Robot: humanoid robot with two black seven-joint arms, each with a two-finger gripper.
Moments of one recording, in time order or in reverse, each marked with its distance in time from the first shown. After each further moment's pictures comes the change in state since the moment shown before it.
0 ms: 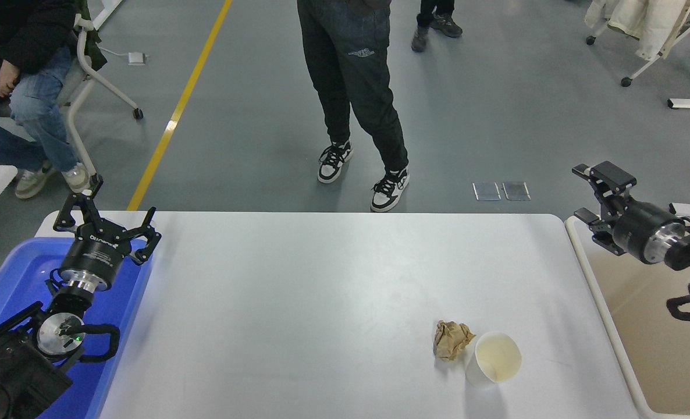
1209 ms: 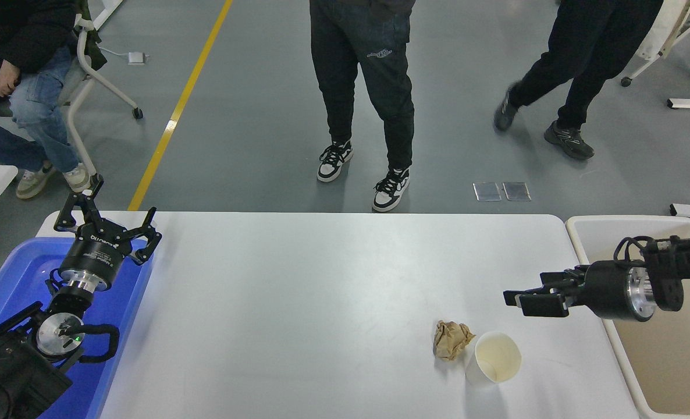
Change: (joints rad) left arm 0.000 0.000 0.000 0.000 0.000 -0.002 0.000; right arm 0.335 -0.214 -0.614 0.500 -0.912 0.082 0.067
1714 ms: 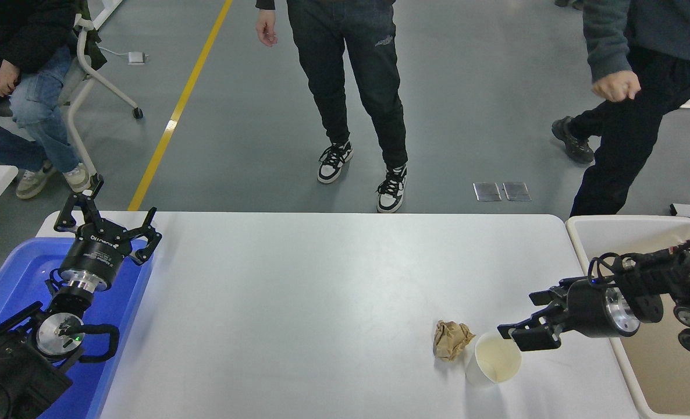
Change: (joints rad) left arm 0.000 0.000 0.000 0.000 0.000 0.000 0.000; right arm 0.080 0.084 -0.154 -0.002 -0.091 -0.003 0.000
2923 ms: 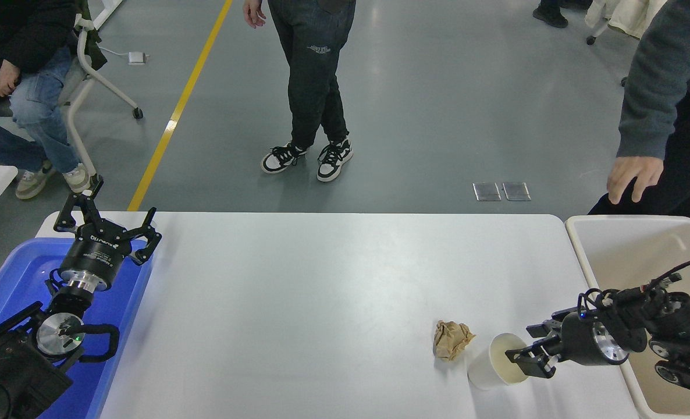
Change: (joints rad) left arm 0.000 0.000 0.000 0.000 0.000 0.000 0.000; right arm -0.135 0.109 -0.034 -0.227 -0.092 -0.106 0.007
